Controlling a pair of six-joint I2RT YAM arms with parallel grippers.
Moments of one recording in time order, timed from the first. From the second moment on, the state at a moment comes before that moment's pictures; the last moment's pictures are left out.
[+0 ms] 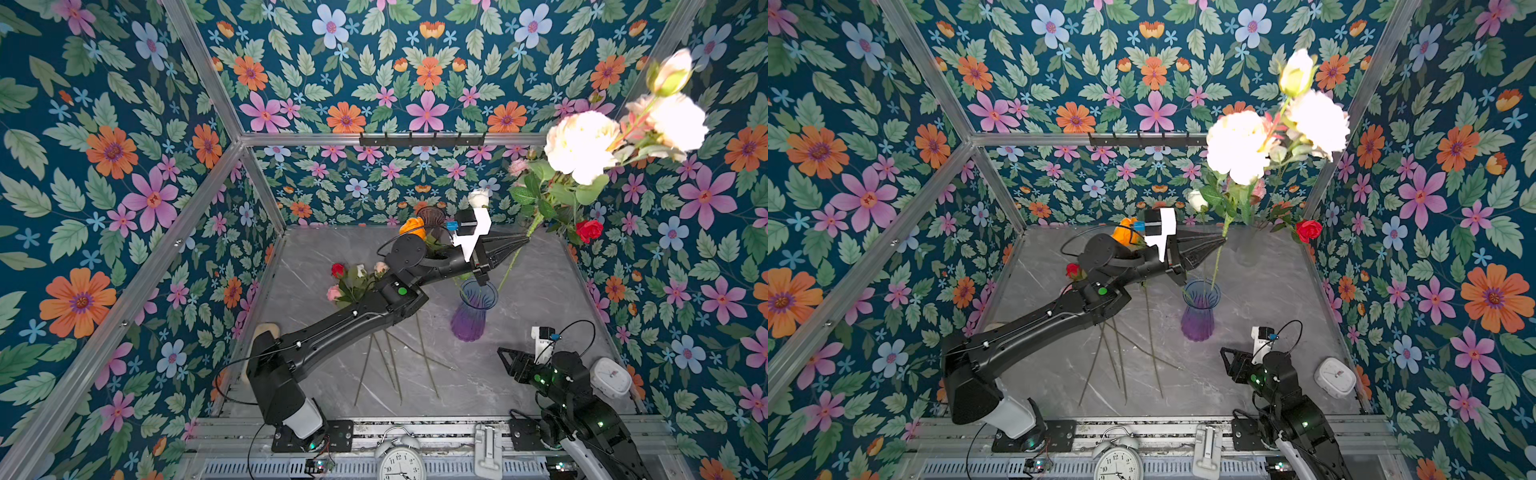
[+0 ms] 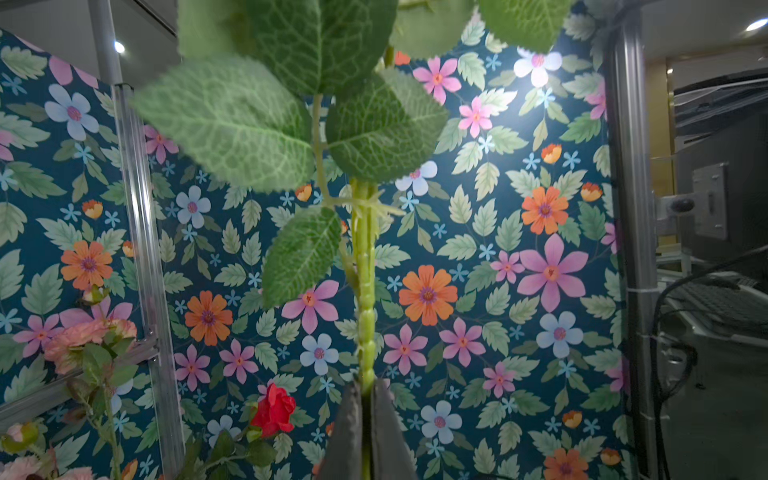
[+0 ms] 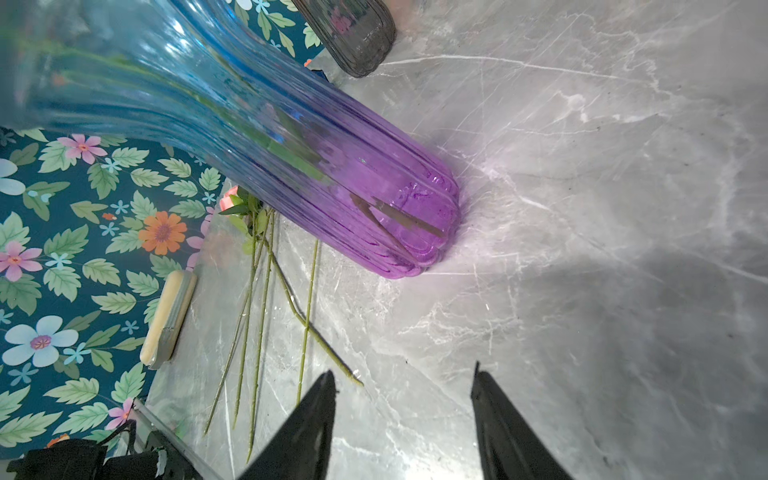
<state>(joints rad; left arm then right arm) -1.01 1.63 1.52 0.62 0.49 -0.14 0.39 0.04 0.21 -0.65 -0.18 0.69</state>
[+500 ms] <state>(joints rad) -1.03 1.70 1.36 0.71 0.41 -0.01 0.39 0.04 0.21 -0.65 -0.20 0.69</state>
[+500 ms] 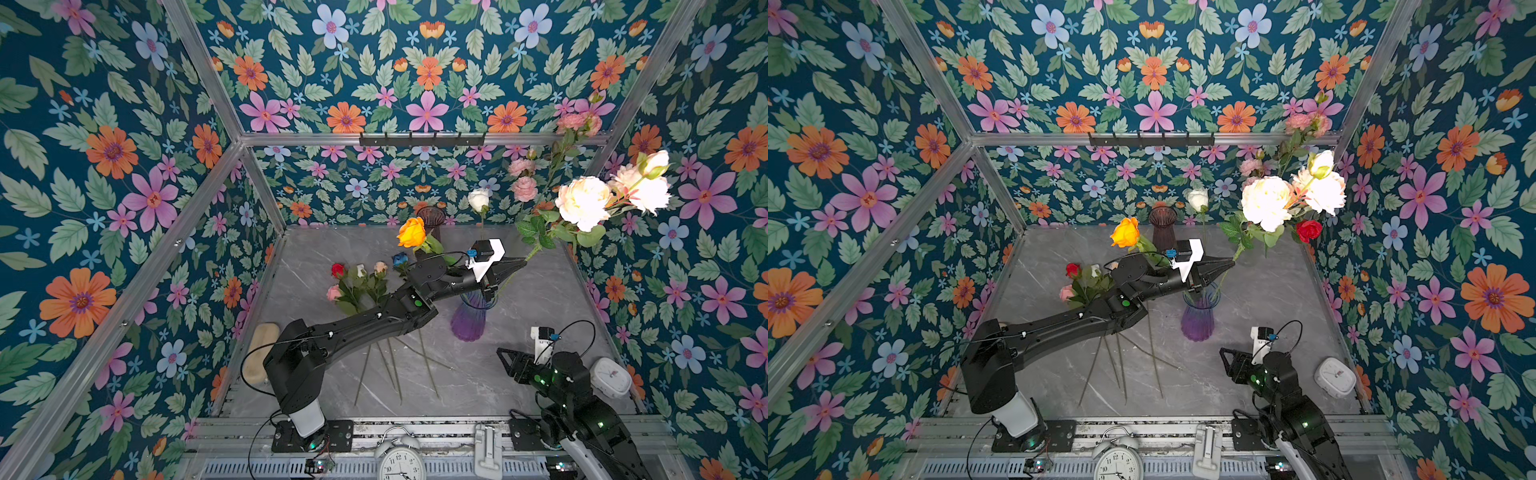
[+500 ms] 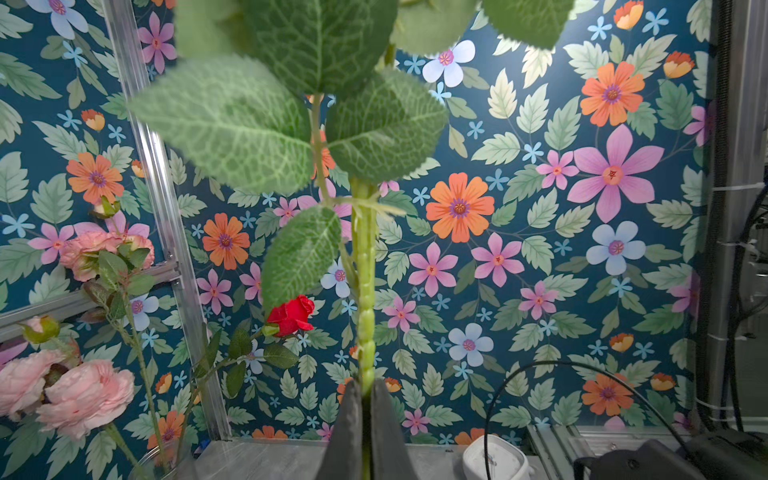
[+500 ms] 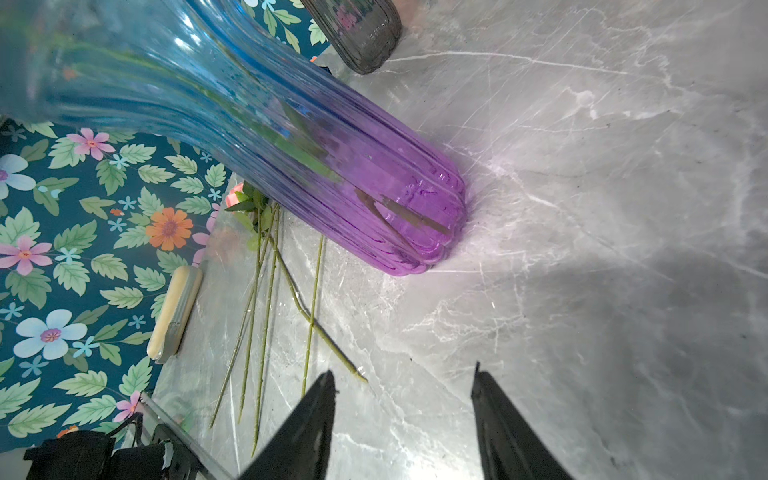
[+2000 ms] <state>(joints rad) -0.95 1.75 1.23 0.66 0.20 -0.17 0.39 0.04 0.21 -0.65 -0.21 0.69</state>
